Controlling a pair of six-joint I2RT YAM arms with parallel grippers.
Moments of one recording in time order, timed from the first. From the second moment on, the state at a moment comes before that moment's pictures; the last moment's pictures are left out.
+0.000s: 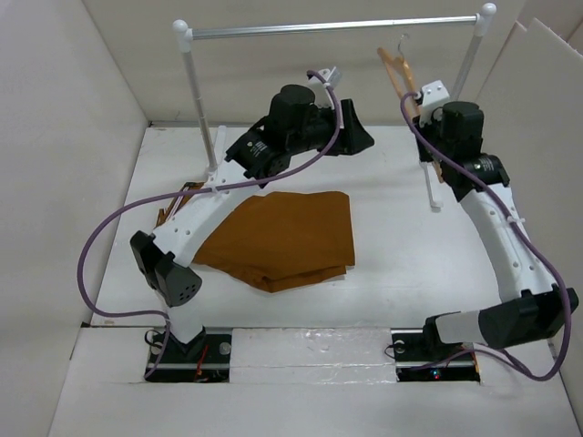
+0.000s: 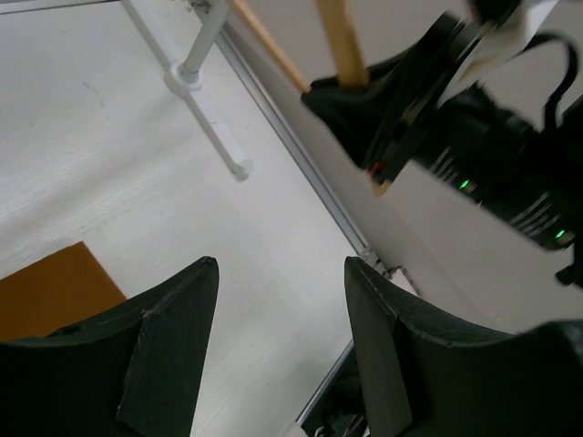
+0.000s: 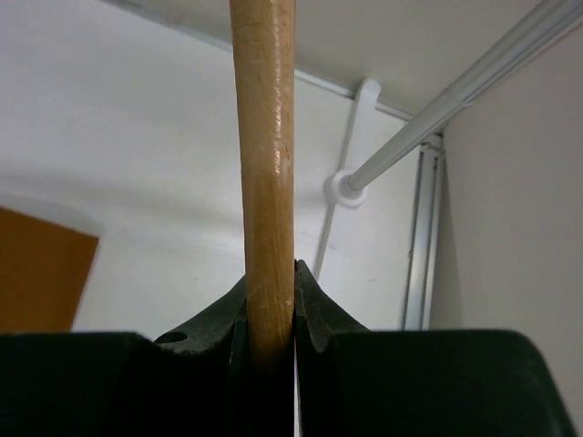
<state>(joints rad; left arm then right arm) -0.77 1.73 1.98 -0.51 0.22 -0.60 0.15 1.37 1.55 -0.55 0.10 -0.29</state>
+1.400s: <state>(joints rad) -0.84 1.96 1.91 -0.37 0.05 -0.82 0.67 1.07 1.11 -0.74 0.47 0.00</state>
